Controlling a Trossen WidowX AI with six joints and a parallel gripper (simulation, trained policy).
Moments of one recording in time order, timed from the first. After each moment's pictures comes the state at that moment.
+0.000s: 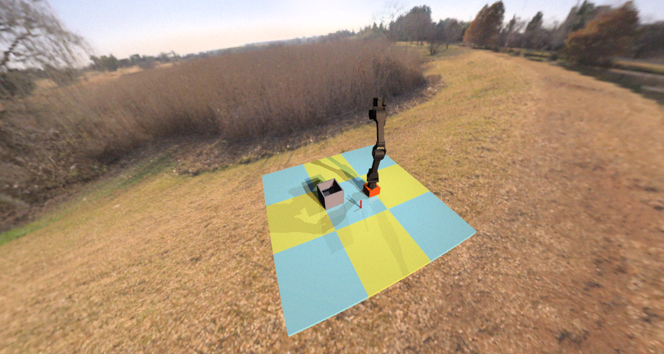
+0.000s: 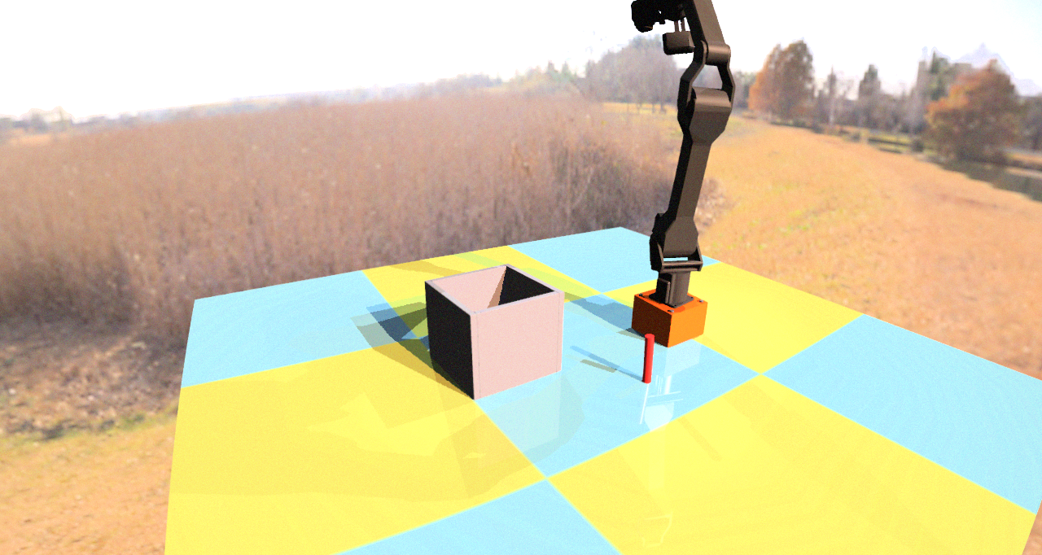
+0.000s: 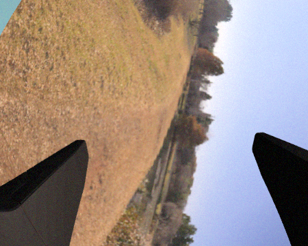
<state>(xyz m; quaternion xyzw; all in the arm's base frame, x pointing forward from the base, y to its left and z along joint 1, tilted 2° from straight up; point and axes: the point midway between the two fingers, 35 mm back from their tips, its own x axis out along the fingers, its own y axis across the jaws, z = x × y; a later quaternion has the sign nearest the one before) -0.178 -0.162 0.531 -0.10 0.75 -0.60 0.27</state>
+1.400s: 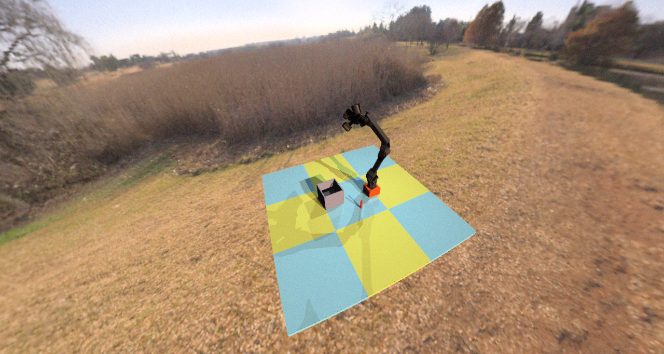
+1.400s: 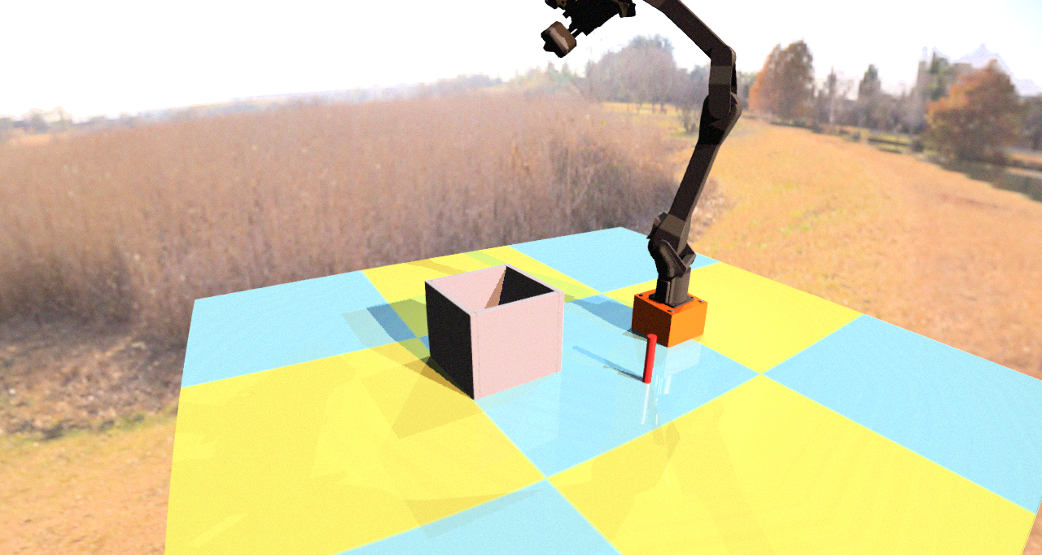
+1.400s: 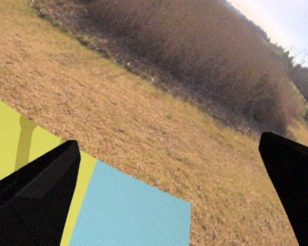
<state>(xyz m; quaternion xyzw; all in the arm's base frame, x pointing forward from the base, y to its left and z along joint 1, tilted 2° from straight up) 0.029 -0.278 0.488 -0.08 0.34 -0.68 0.65</state>
